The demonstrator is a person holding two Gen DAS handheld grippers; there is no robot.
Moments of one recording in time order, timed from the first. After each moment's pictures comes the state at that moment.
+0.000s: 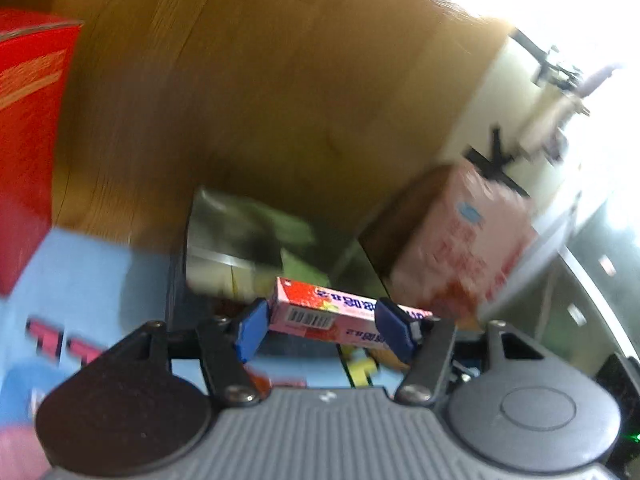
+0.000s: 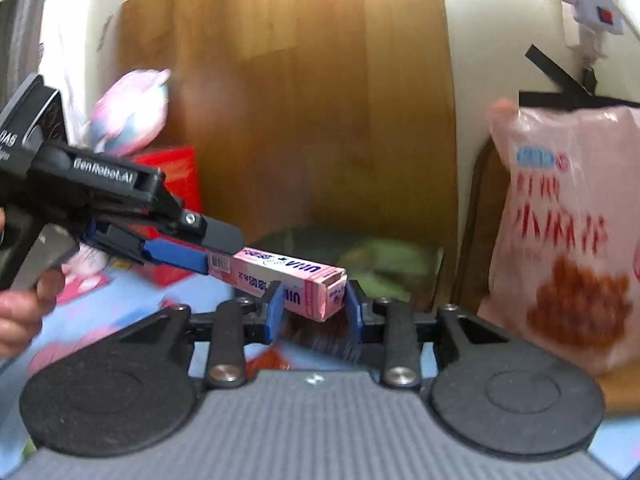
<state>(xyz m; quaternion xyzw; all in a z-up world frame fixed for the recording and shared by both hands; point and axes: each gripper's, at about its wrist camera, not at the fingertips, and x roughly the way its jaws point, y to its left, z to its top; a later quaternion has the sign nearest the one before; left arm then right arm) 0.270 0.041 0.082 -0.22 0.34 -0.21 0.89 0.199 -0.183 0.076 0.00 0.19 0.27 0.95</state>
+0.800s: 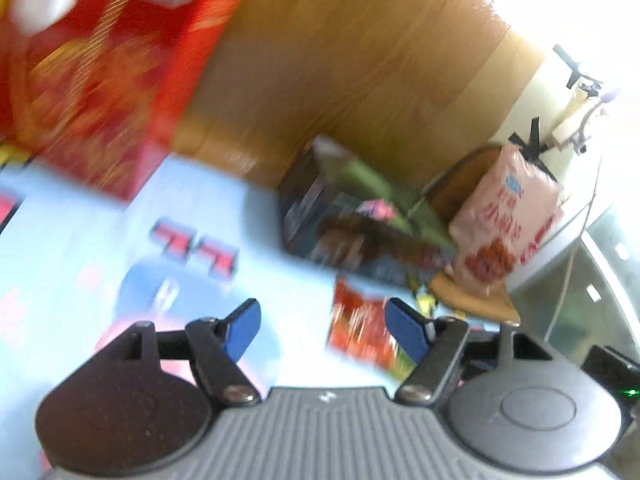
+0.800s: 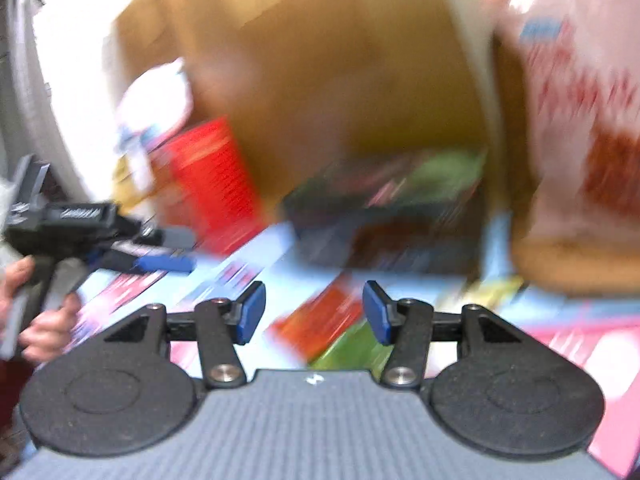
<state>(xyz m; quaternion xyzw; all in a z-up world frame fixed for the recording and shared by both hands) 0.174 0.132 0.045 -0.24 0.39 -0.17 0.87 0.158 -0.196 0.037 0.11 0.29 0.35 0.88</state>
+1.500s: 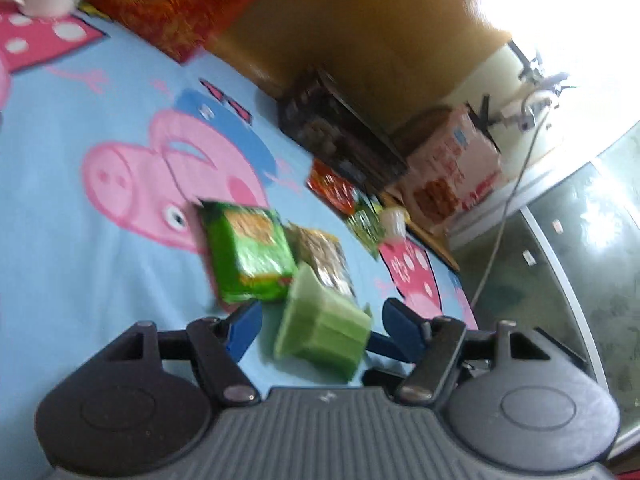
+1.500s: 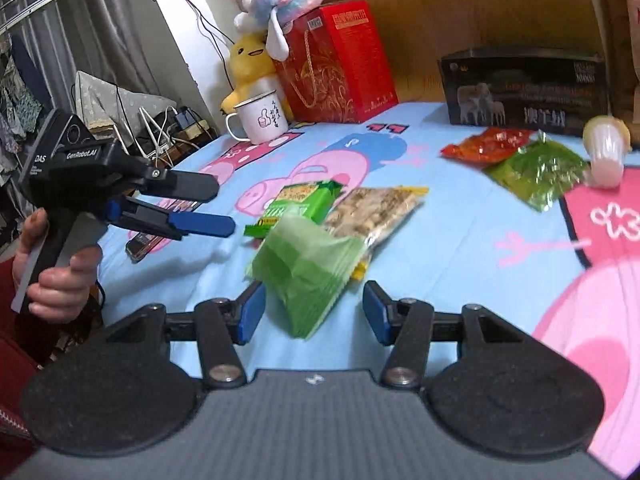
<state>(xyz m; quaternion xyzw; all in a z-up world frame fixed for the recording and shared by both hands) 0.031 0.146 0.008 -0.32 0.39 -0.22 0.83 0.048 -0.152 0.018 0.06 0.36 0.45 0.81</state>
